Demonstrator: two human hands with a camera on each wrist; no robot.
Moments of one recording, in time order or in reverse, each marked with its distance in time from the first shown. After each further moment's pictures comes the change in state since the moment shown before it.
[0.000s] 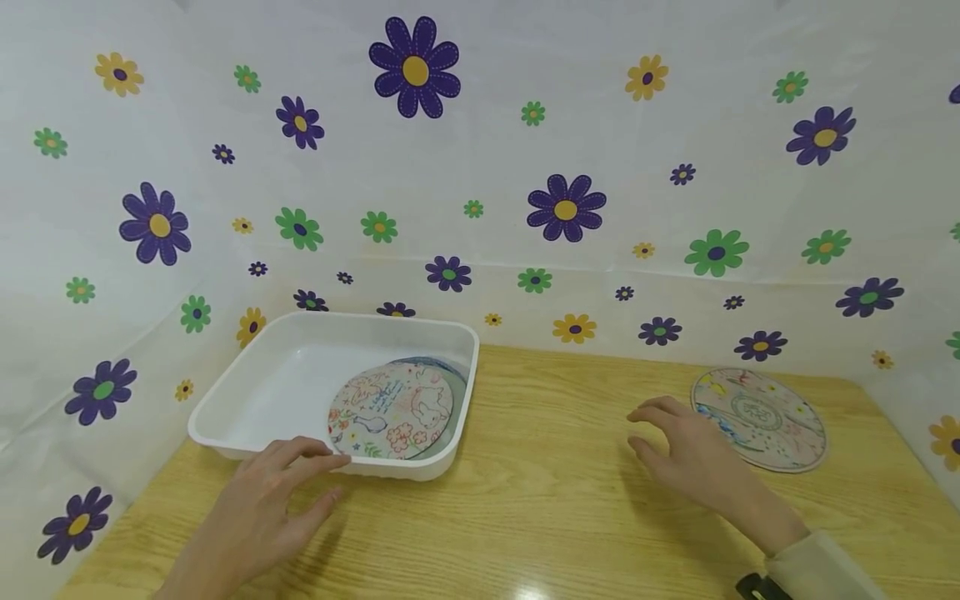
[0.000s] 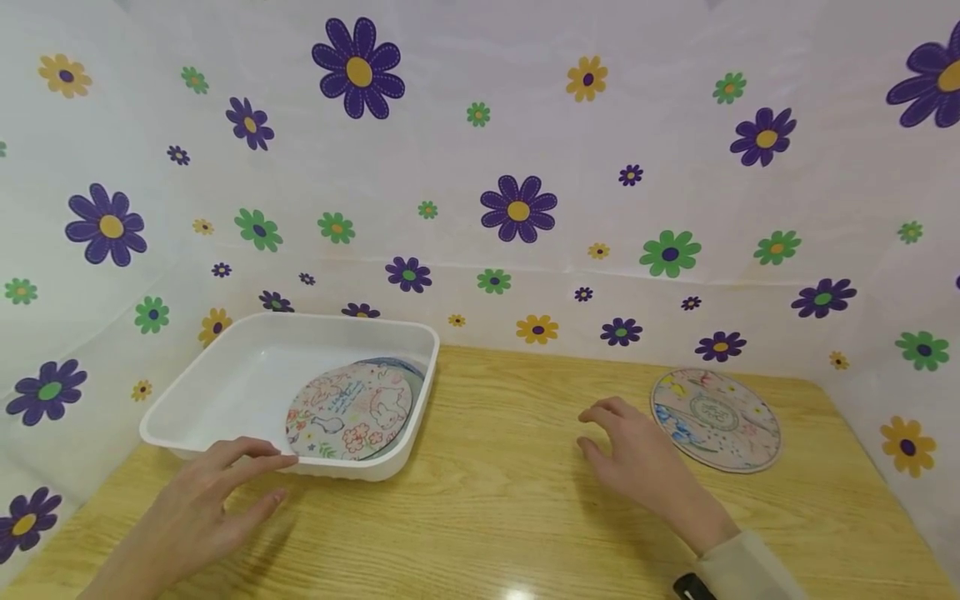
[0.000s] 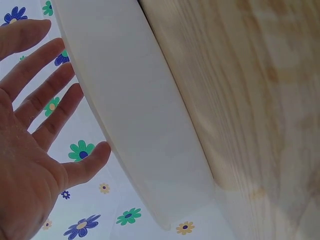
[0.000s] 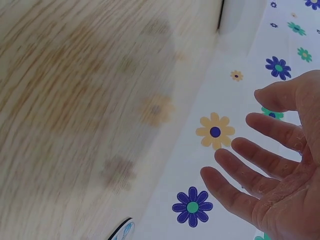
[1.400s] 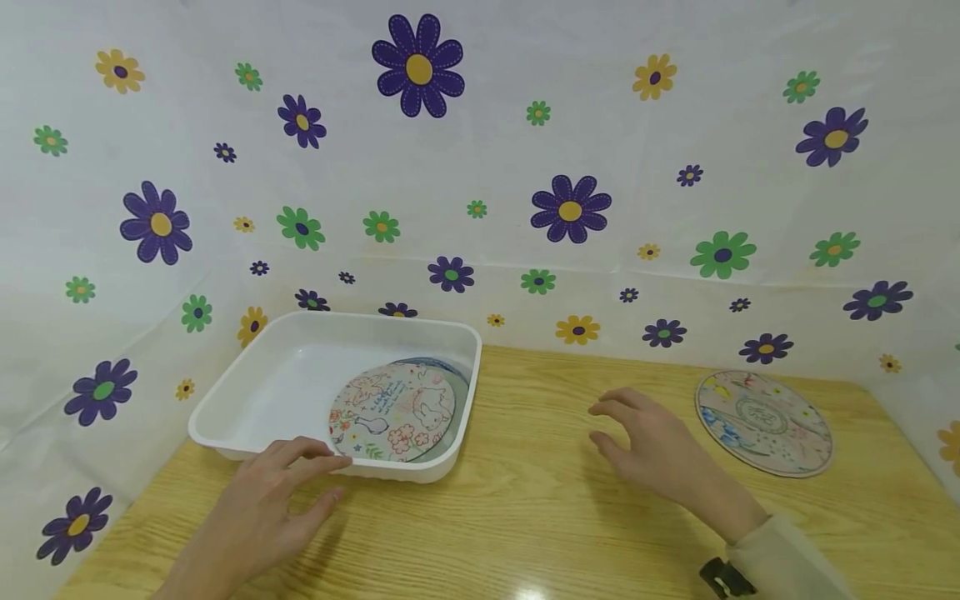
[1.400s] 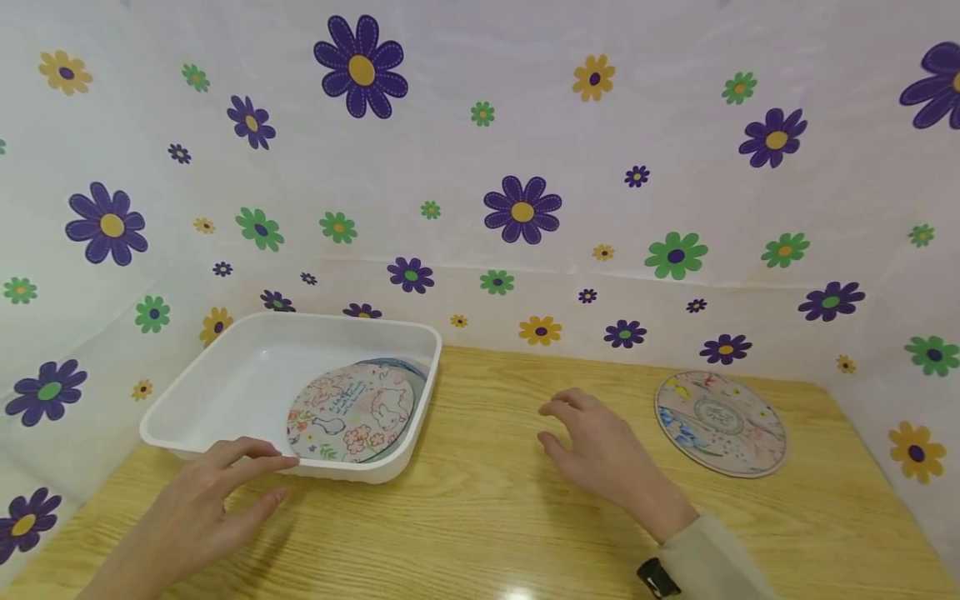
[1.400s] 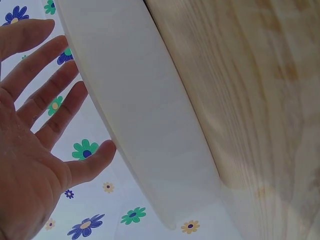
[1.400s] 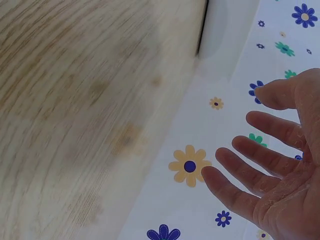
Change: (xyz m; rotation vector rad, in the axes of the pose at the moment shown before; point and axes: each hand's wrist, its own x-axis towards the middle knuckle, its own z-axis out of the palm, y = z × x) left_hand 0.004 -0.001 -0.001 0.006 0.015 0.022; right_hand 0.026 -0.033 0.010 0.001 -0.015 -0.095
